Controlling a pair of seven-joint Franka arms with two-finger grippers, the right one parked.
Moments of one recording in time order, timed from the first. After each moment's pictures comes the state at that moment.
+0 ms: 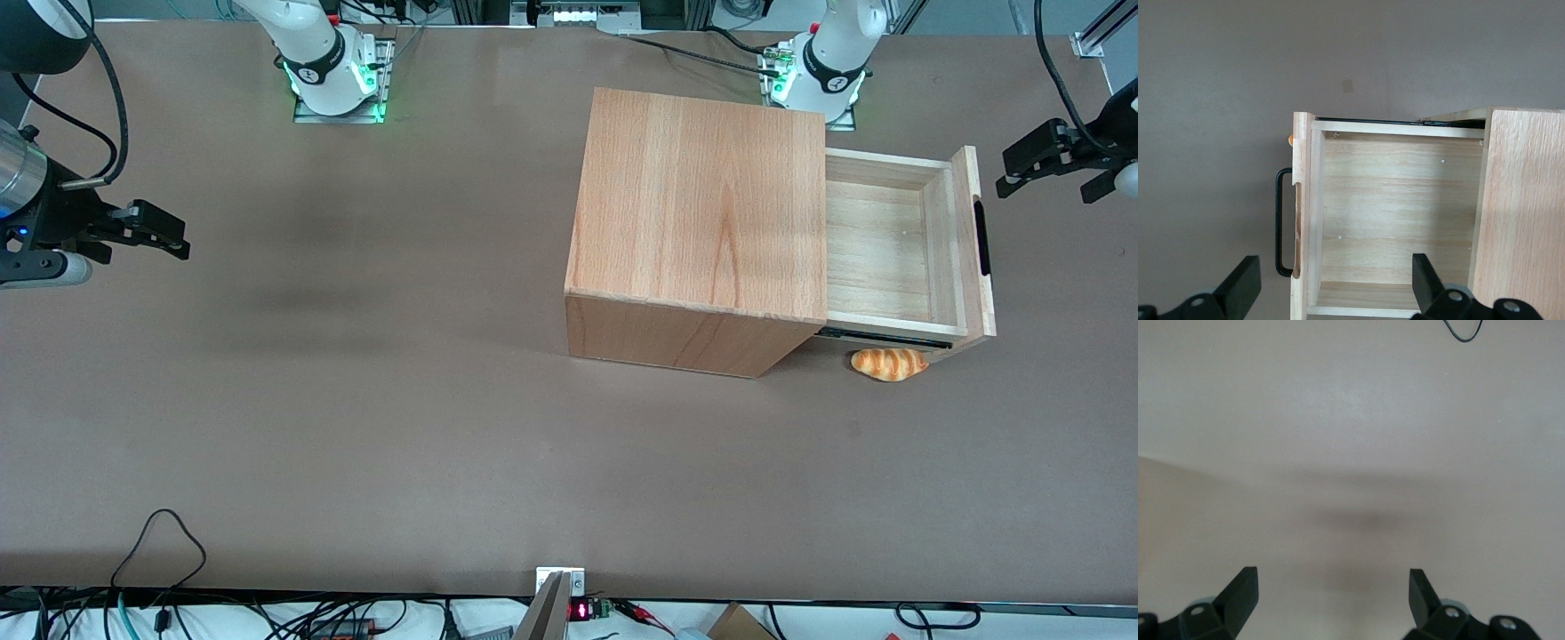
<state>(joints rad) 0.07 -0.04 -0.05 -1.53 -0.02 1.49 0.07</state>
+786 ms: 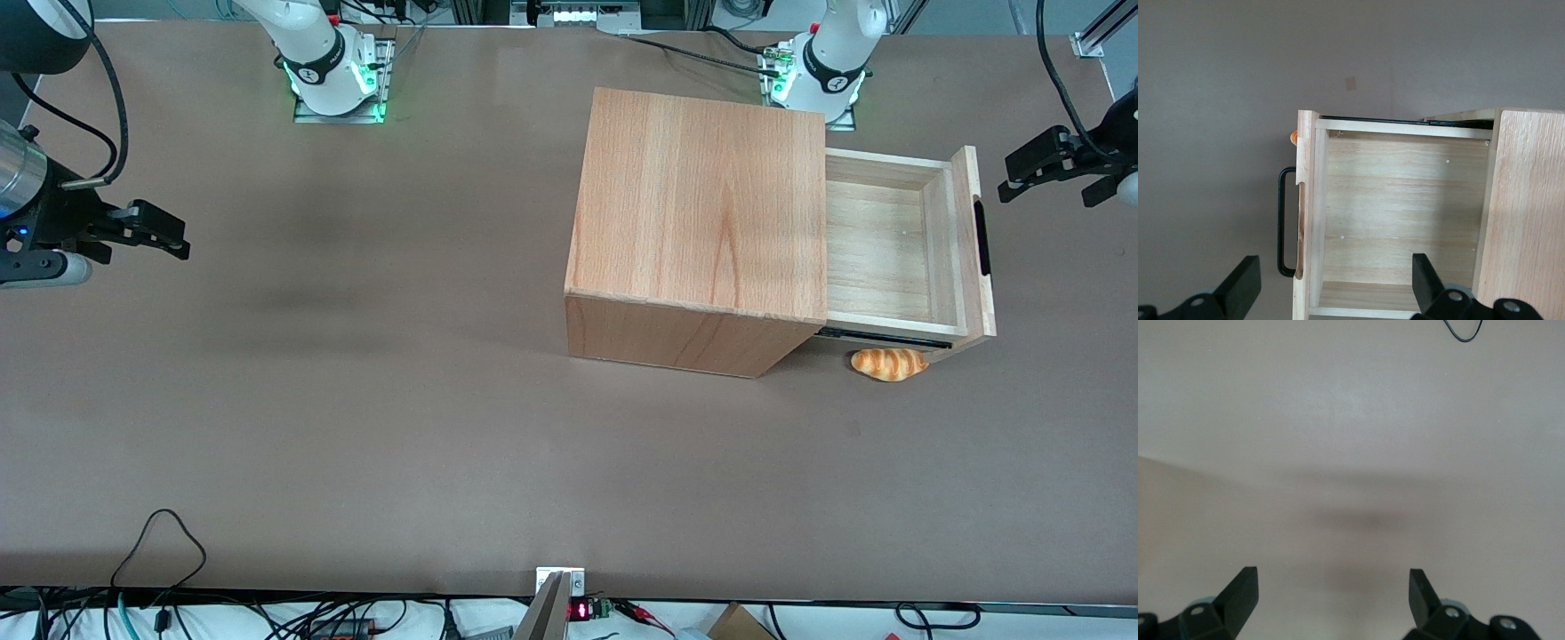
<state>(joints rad) 0.07 -0.03 -0.04 -1.53 -0.02 1.49 0.07</state>
